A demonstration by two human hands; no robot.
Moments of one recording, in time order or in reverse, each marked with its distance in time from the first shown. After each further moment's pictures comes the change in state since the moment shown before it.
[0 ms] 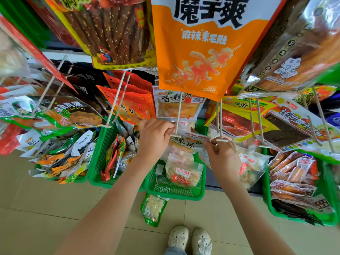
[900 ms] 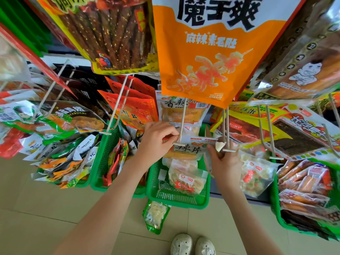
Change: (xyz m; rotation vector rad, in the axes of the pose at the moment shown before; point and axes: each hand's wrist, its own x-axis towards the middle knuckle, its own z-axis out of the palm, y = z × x) left_hand 0.015 -0.014 0.002 -0.274 -0.105 0.061; right_hand 0.008 -0.009 0.013 0.200 -0.021 0.226
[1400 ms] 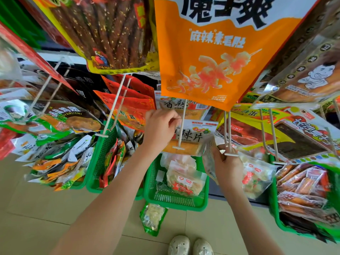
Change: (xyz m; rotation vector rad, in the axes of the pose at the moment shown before) left_hand 0.038 -0.014 0.020 0.143 0.118 -0.131; right_hand 0.014 0.020 0.009 0.026 -0.015 0.009
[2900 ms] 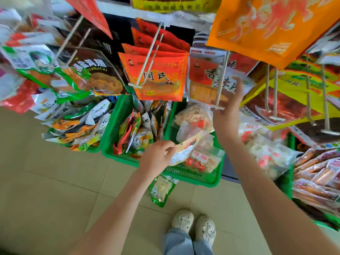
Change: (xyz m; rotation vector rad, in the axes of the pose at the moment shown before) left_hand -0.186 -0.045 -0.016 -0.088 -0.344 -0.273; right_hand -0.010 -0.058 0.062 0.306 -0.131 -0.297
